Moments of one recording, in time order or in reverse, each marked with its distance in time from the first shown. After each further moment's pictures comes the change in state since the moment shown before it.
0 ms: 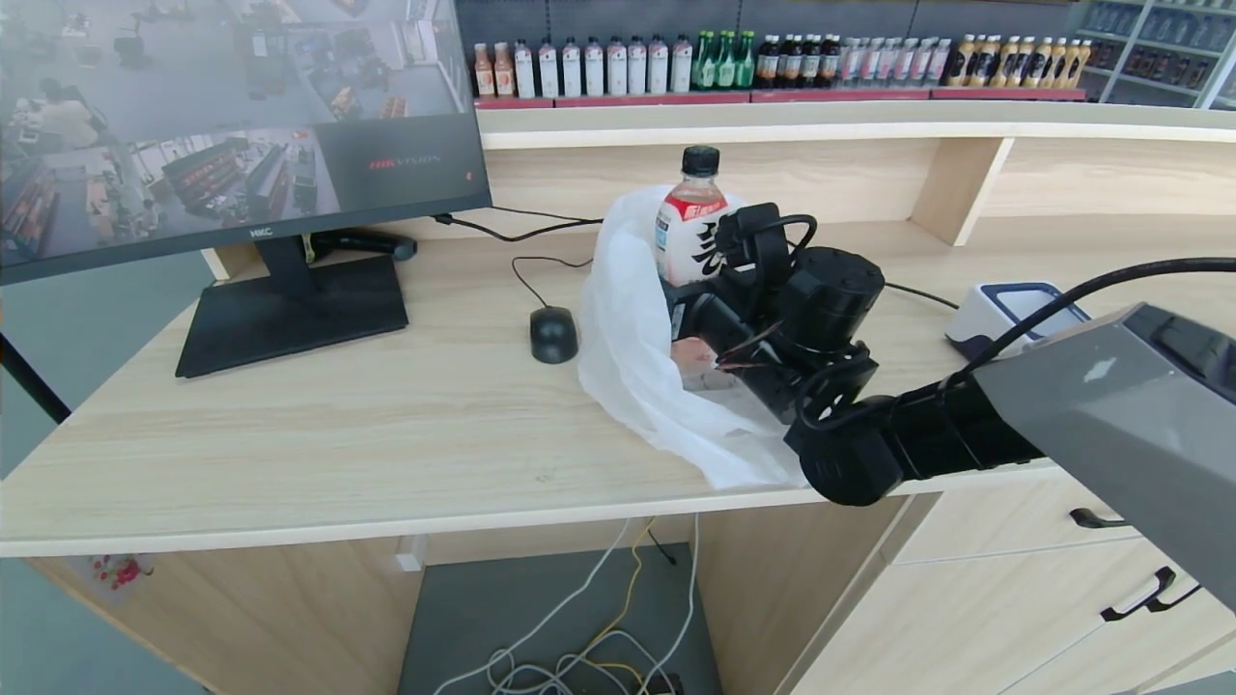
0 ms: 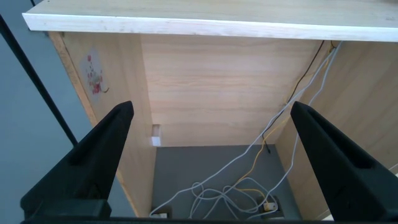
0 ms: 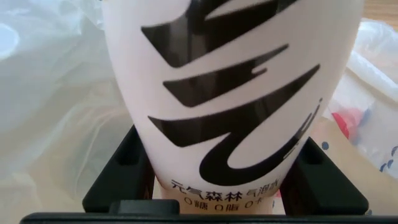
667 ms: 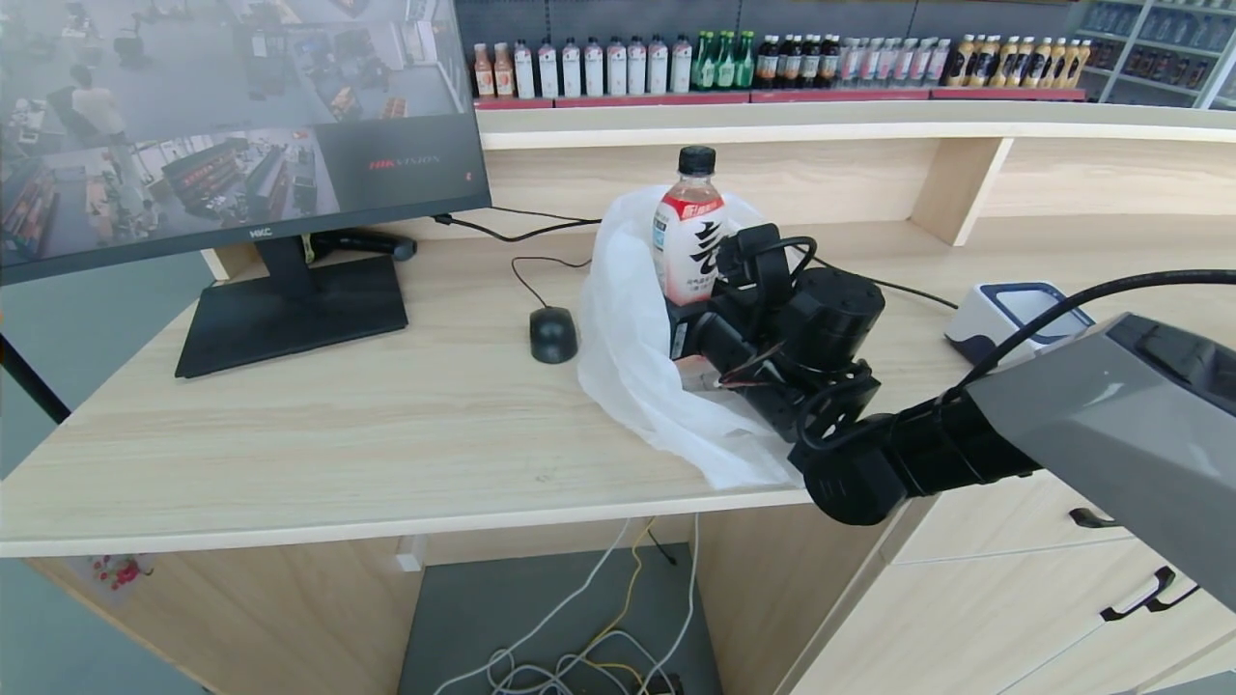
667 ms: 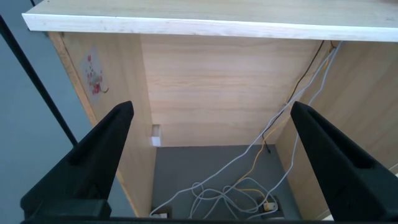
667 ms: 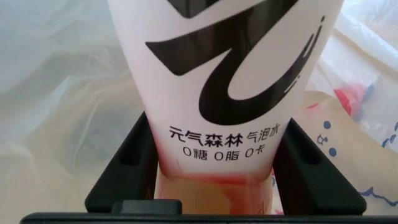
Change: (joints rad) left arm 0.000 0.000 0.000 0.000 0.000 0.000; right arm 0.001 -0.003 0.070 -0.046 0.001 0.001
